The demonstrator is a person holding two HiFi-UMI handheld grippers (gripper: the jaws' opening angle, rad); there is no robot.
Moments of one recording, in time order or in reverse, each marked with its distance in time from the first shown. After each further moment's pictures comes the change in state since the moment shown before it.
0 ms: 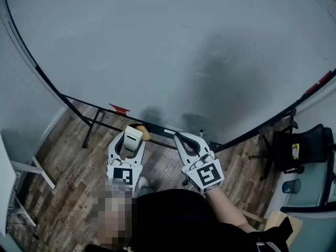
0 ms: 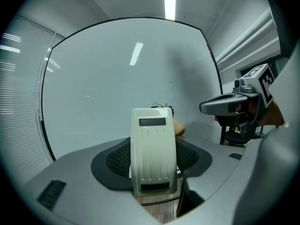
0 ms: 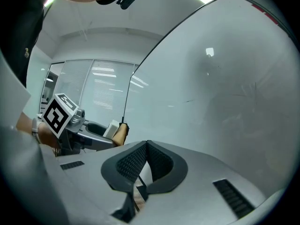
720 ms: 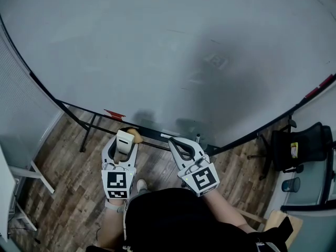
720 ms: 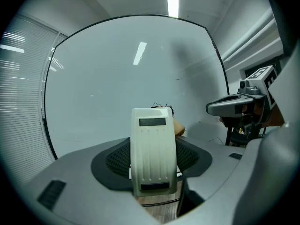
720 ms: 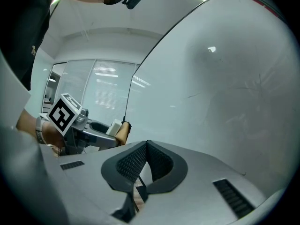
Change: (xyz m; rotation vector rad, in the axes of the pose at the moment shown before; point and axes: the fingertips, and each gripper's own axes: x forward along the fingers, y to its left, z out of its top) left arm 0.015 0.010 -0.003 -0.016 0.002 0.039; right arm 0.004 -0.009 -0.009 -0.009 -0.006 0.030
